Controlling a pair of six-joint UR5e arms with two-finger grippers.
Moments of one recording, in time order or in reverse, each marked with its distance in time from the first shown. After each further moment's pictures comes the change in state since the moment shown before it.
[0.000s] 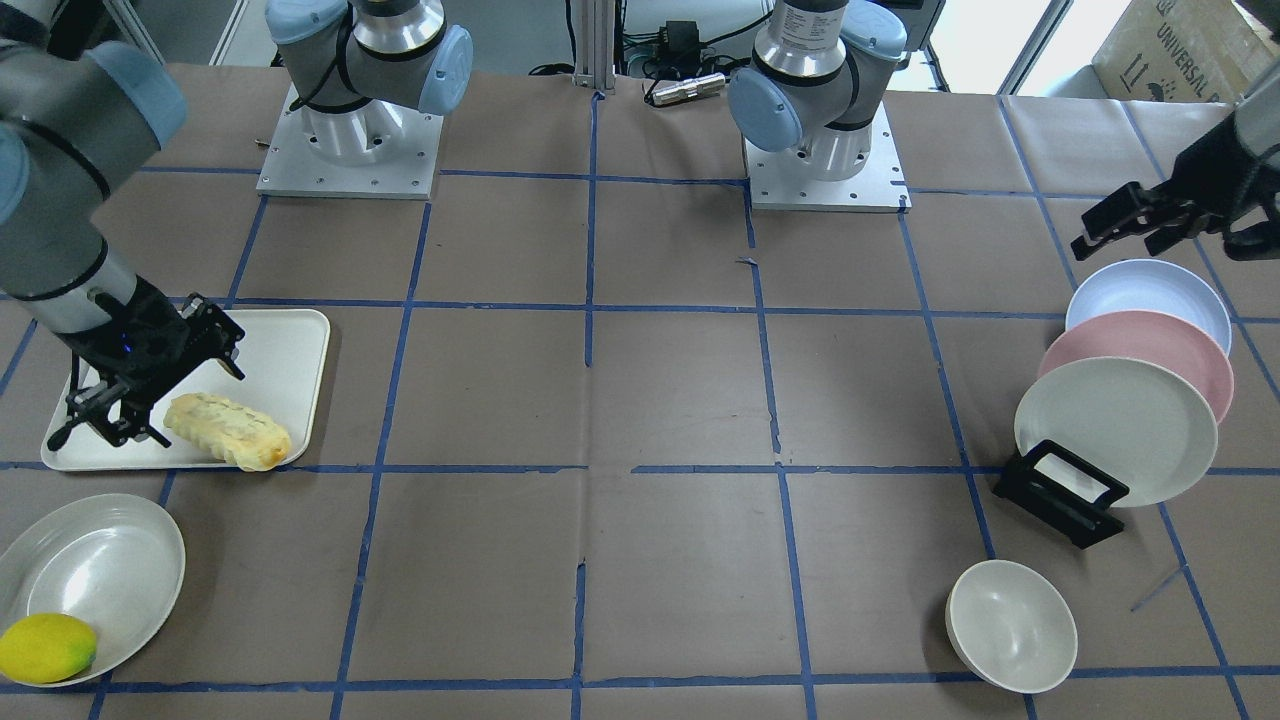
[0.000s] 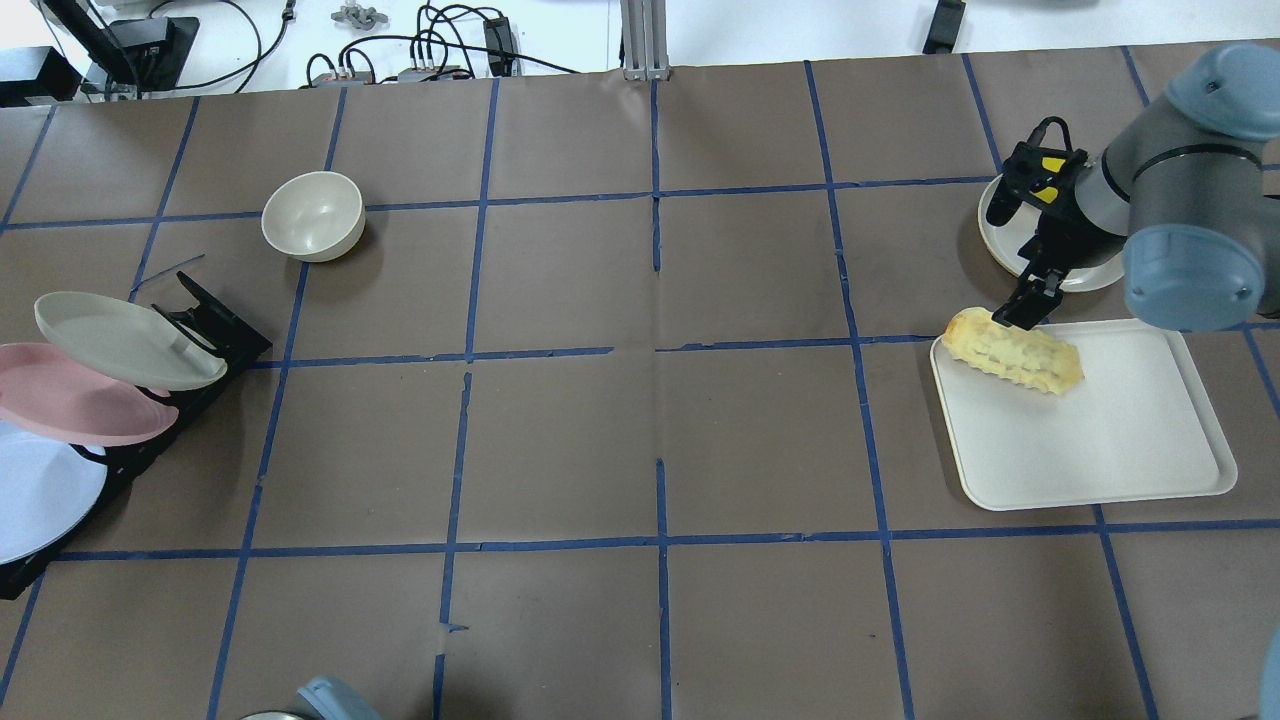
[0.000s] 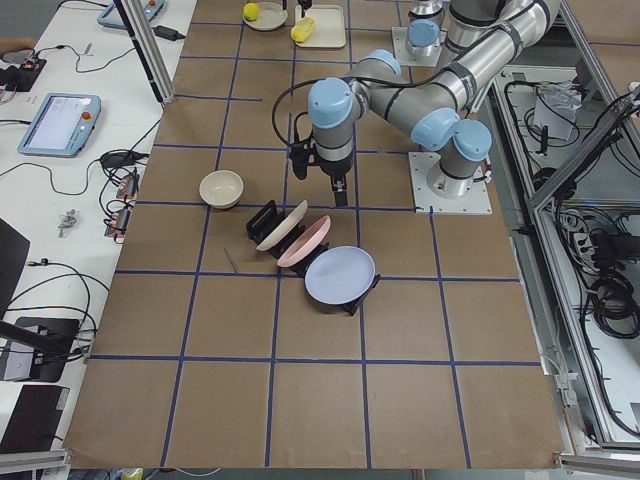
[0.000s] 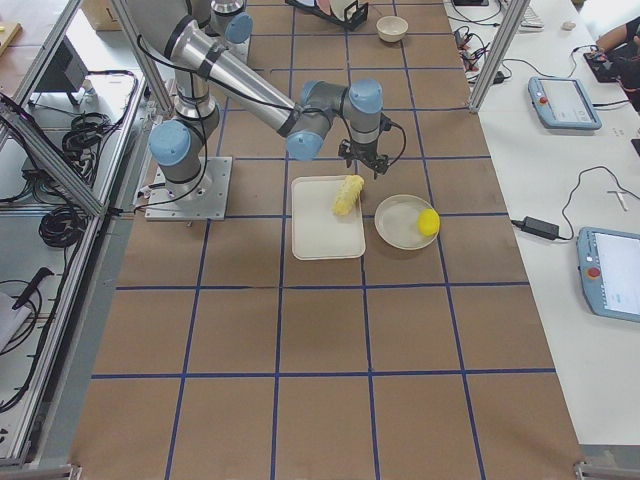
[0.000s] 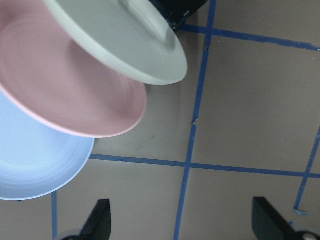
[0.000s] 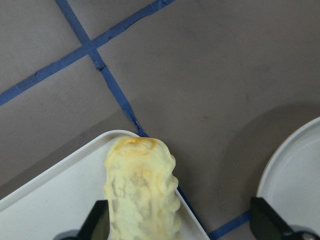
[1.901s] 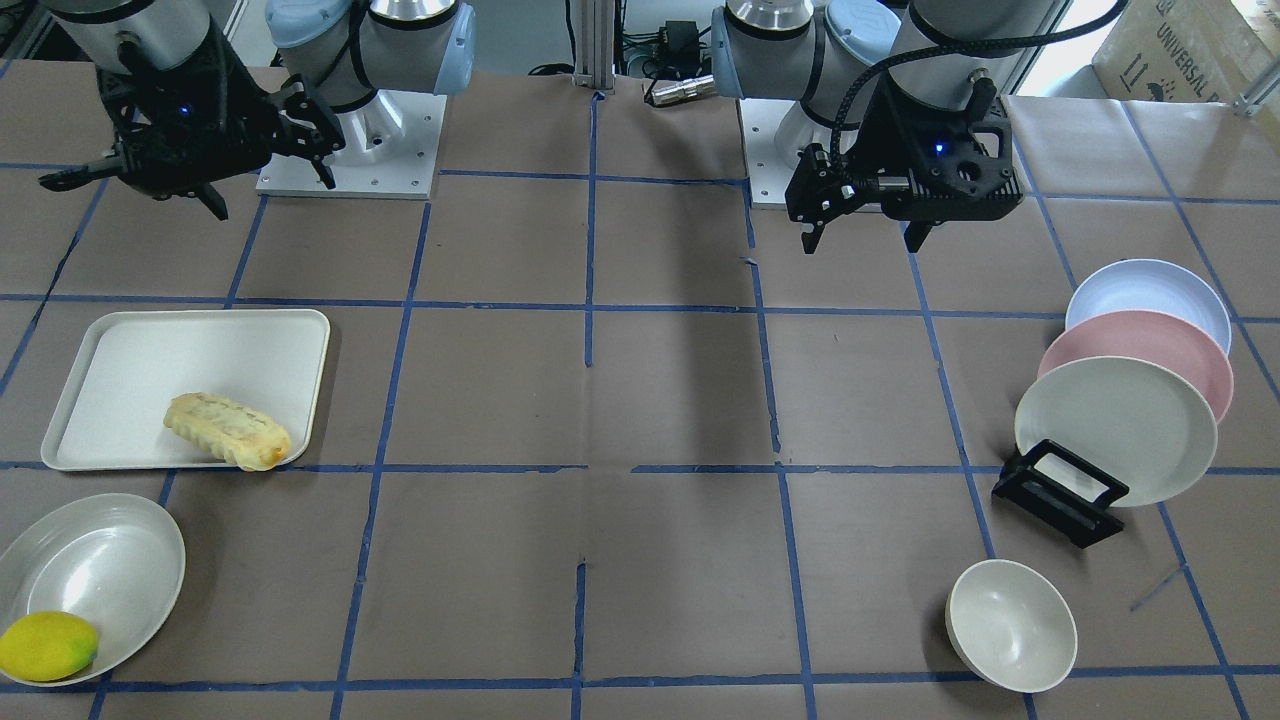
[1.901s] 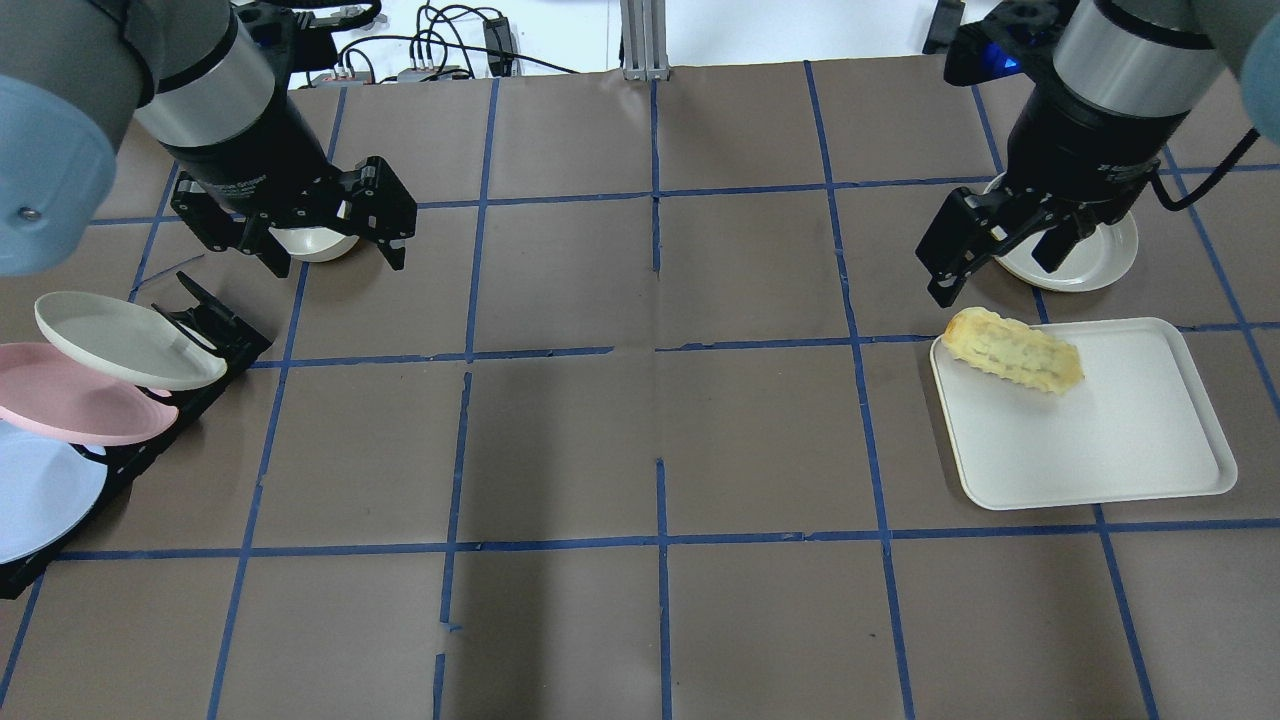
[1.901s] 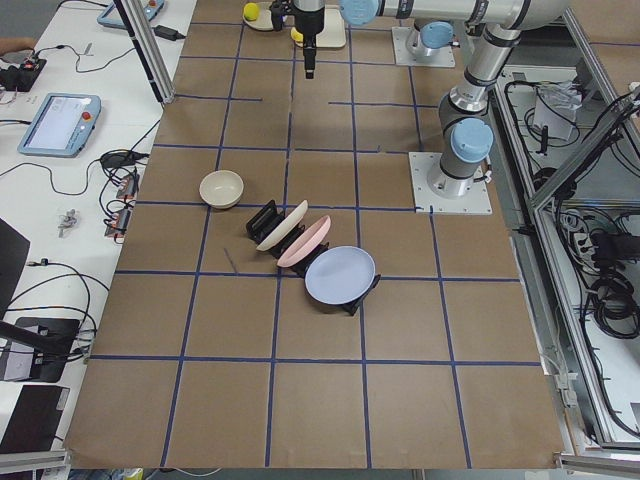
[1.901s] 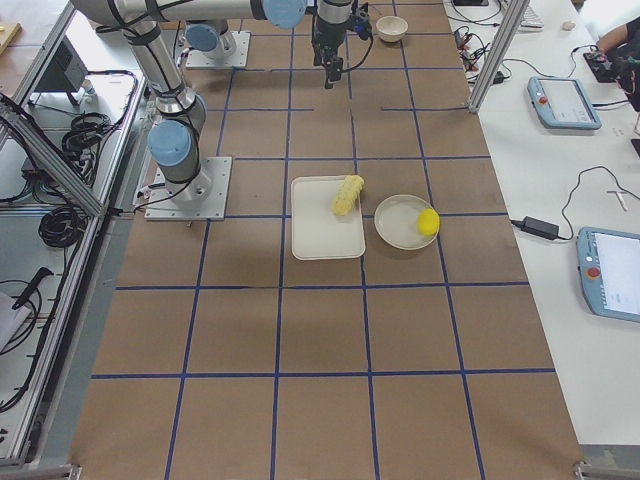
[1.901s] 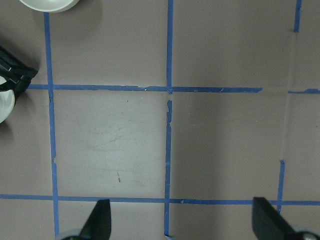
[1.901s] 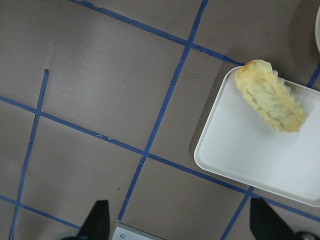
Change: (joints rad) left arm -0.872 0.016 0.138 -0.015 -0.023 -0.827; right arm 0.301 -0.298 -0.349 0.815 -0.062 1.011
